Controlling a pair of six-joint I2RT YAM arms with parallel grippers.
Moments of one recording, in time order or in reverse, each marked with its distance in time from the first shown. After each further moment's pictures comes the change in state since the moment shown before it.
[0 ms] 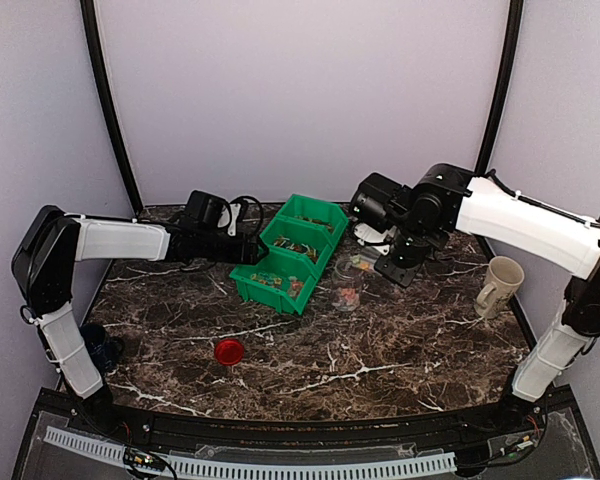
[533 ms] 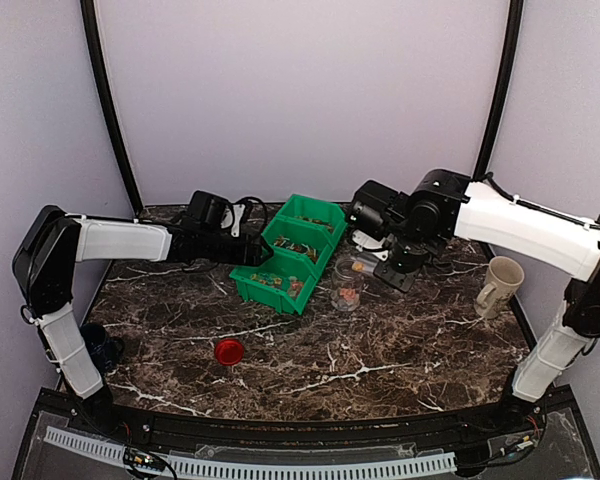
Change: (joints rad) left arm -0.019 0.002 0.003 -0.001 0.035 0.001; right arm 0.032 -0.002 -0.023 0.000 0.045 0.000
